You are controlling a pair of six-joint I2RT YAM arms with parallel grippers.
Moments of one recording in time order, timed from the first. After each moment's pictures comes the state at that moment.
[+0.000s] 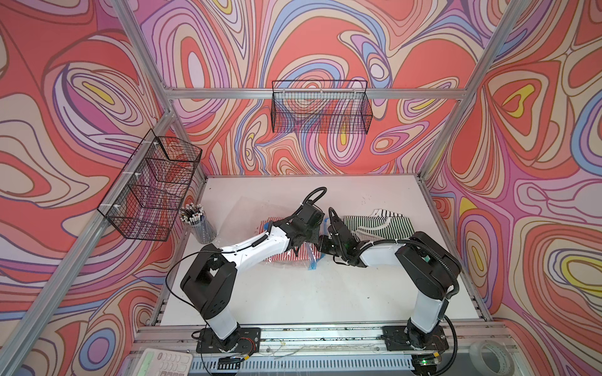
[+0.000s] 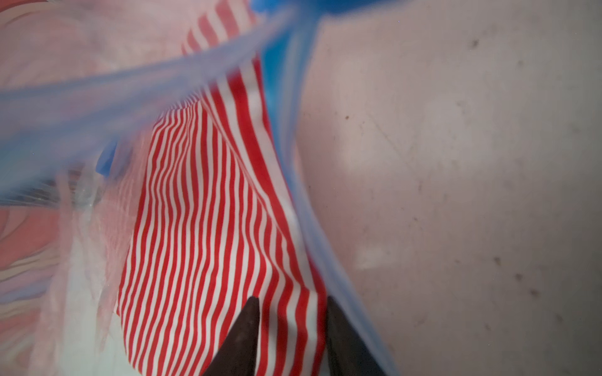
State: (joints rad) left arm -0.74 1.67 1.20 -0.44 -0.21 -0.51; right arm 0.68 1.85 0.87 0.28 -0.07 0.79
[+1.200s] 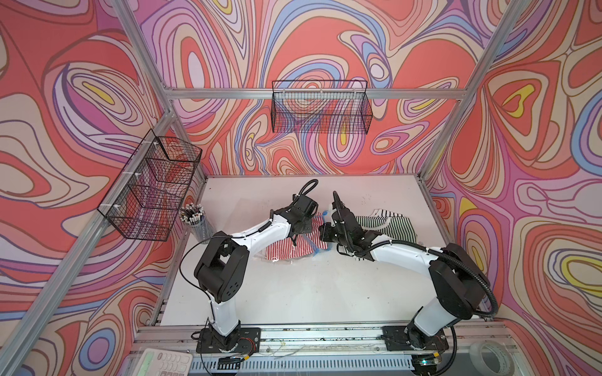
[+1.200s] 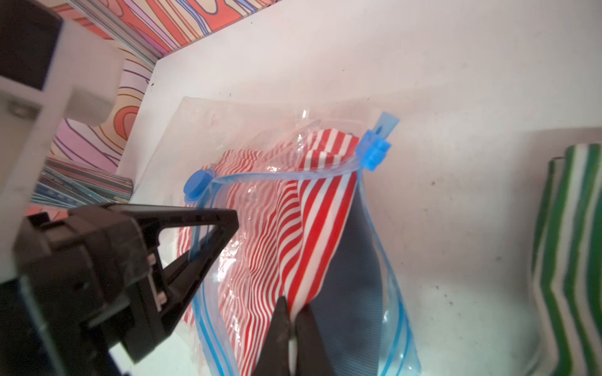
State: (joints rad) left arm -0.62 1.83 1.34 -0.53 -0.25 -0.62; right arm 0.69 1.62 0.99 -0.01 0.05 0.63
